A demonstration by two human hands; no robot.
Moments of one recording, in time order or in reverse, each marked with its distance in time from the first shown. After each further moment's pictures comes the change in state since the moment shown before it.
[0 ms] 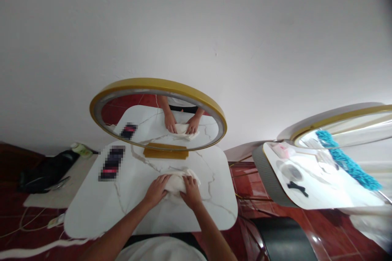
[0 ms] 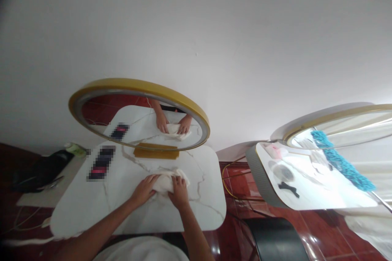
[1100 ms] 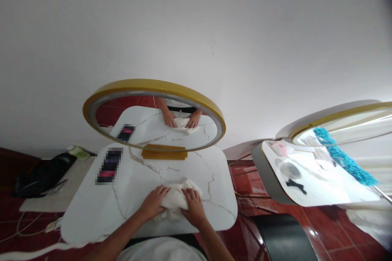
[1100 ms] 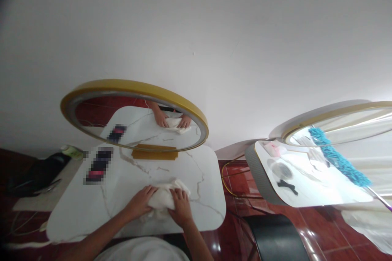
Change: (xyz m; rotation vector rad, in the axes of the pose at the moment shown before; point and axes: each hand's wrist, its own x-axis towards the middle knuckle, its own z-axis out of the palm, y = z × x) left_hand -0.026 -0.001 0.010 -0.035 -0.156 0.103; right_hand -0.047 0.017 0.018 0.048 -0.049 -0.040
